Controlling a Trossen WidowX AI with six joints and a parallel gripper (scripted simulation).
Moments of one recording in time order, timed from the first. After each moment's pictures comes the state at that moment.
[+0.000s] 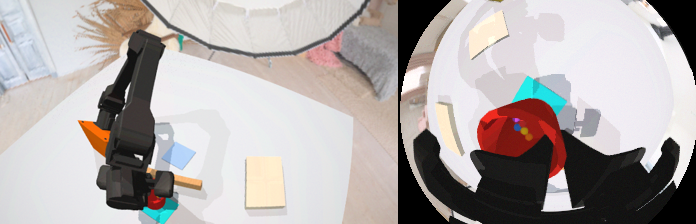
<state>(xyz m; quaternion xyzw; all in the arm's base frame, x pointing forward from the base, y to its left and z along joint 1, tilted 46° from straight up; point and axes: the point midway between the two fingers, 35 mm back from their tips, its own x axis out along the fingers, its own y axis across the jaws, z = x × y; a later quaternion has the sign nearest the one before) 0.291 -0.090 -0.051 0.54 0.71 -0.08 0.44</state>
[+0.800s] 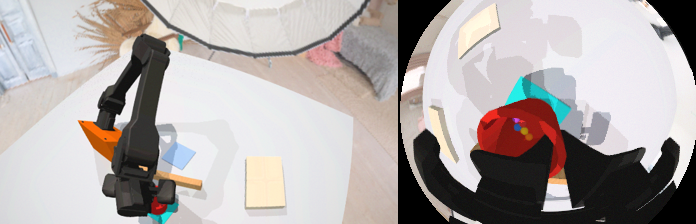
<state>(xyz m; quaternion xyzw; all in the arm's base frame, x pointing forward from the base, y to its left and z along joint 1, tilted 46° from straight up) 0.290 -0.063 -0.081 0.54 0.71 -0.08 0.44</state>
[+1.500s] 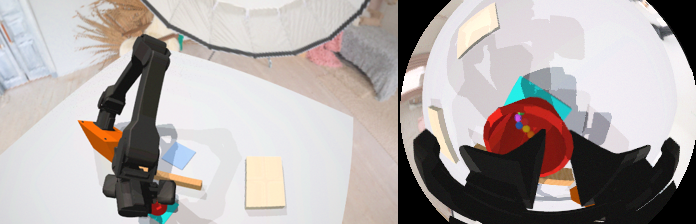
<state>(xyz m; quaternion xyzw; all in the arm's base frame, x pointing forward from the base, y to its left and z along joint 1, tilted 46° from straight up) 0.290 -0.061 -0.083 0.54 0.71 -0.08 0.44</state>
